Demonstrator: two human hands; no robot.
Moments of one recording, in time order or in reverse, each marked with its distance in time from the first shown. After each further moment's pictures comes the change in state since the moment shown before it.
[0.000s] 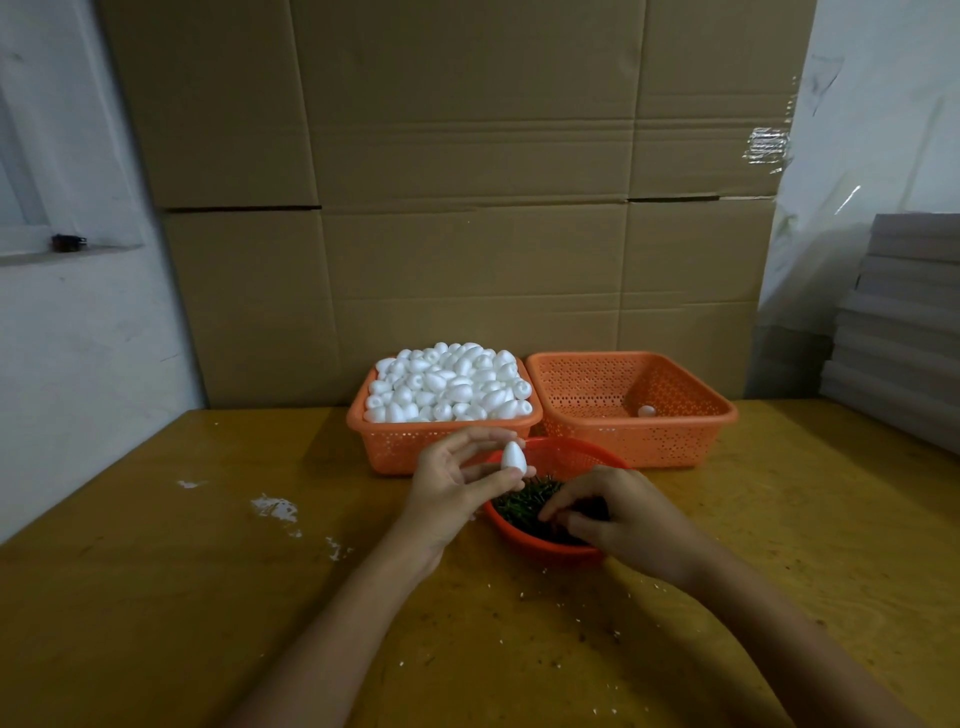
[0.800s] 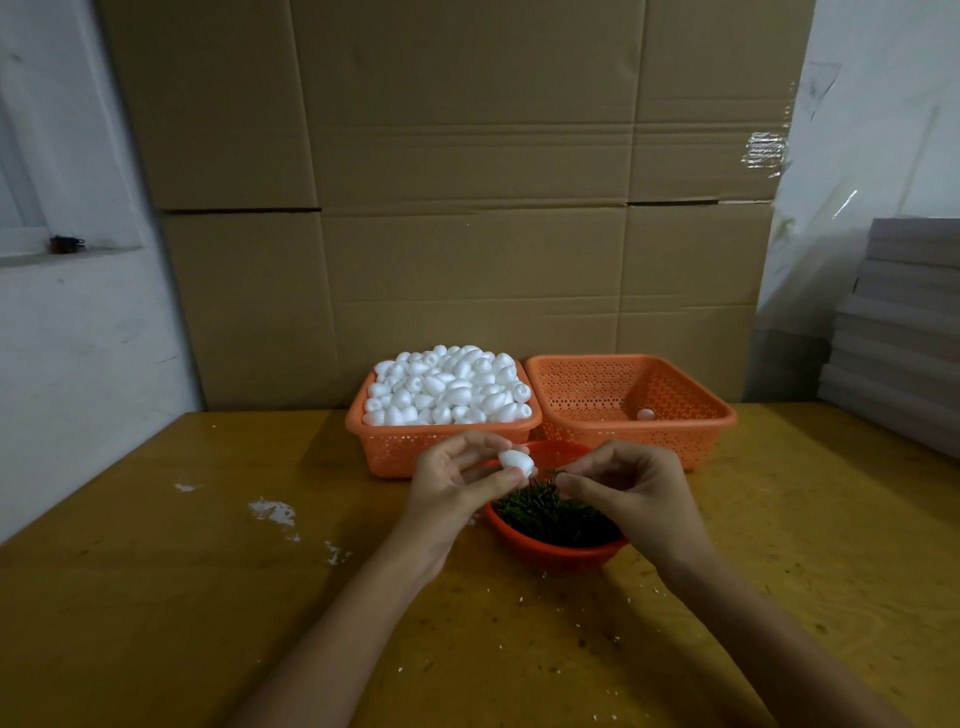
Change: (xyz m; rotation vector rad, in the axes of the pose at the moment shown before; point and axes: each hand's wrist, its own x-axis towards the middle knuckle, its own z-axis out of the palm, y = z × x) left_hand -0.003 0.005 0.003 -0.066 -0.024 -0.012; right_hand -0.002 -0.009 0.006 0.626 0.458 0.059
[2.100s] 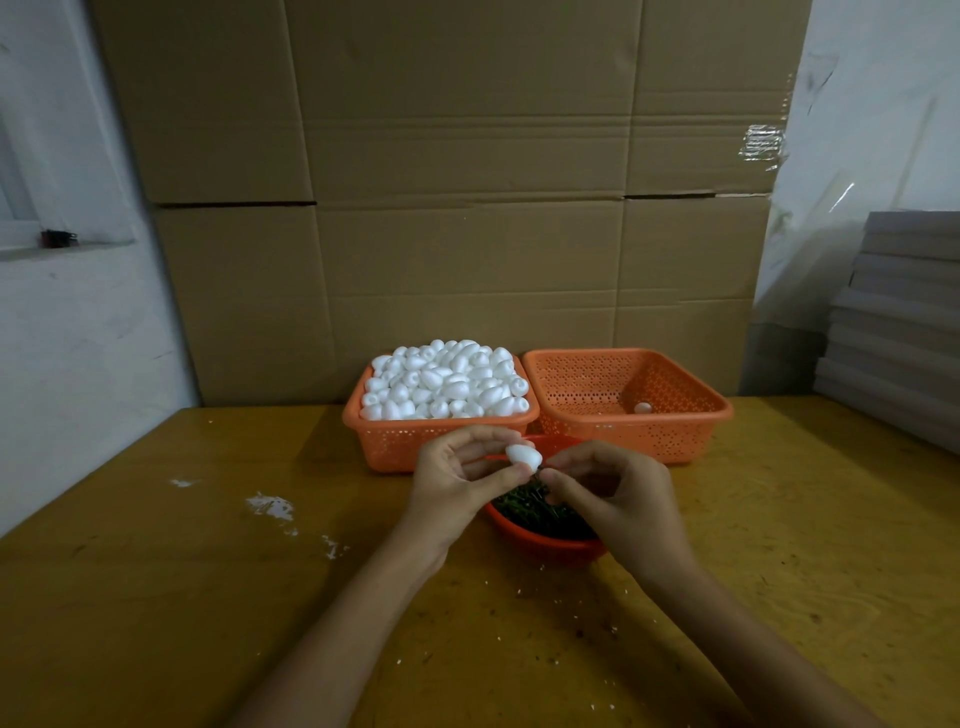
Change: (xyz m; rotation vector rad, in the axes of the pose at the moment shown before) left_hand 0.000 0.002 0.007 0.010 -0.006 0.070; right_hand -0.010 0.001 0.014 -0.269 0.037 -0.113
